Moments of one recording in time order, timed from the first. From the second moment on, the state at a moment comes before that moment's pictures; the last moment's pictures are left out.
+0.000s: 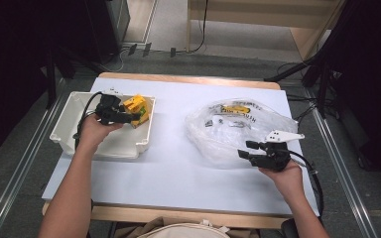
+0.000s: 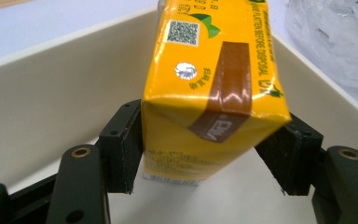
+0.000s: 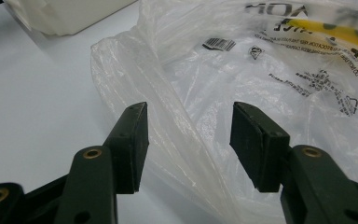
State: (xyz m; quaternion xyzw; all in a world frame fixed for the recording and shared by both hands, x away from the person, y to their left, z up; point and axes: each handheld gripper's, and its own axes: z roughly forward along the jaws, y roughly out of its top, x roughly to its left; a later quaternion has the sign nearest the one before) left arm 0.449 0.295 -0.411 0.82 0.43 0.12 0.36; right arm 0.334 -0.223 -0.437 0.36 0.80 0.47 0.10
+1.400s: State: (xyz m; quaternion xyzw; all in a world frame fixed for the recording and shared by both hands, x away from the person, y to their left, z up) left arm 0.406 0.275 -0.401 0.83 0.41 0.10 0.37; right arm 0.334 -0.221 -0.438 0.36 0.80 0.47 0.10
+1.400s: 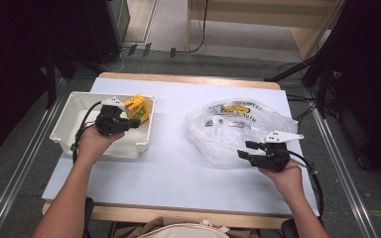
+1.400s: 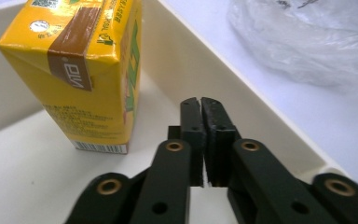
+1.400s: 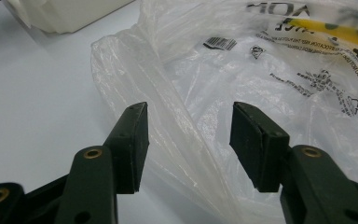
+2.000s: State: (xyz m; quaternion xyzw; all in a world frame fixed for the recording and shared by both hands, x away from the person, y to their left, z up) left arm 0.429 0.282 -0.428 0.82 0.45 0.09 0.34; right arm 0.333 -0.221 -0.438 0.36 0.80 0.47 0.10
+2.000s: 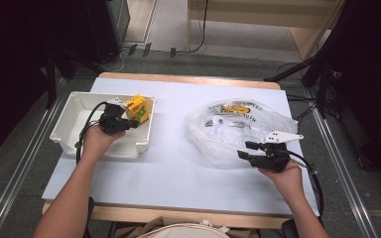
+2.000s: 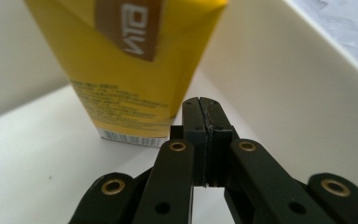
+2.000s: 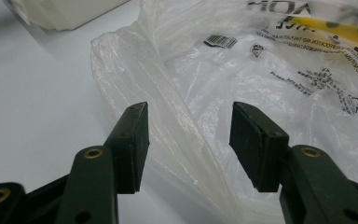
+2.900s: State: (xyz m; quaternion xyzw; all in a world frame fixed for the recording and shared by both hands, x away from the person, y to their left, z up) left arm 0.436 0.297 -0.432 0.80 0.48 0.11 0.34; right arm 0.332 -0.221 -0.438 0.36 0.80 0.46 0.10
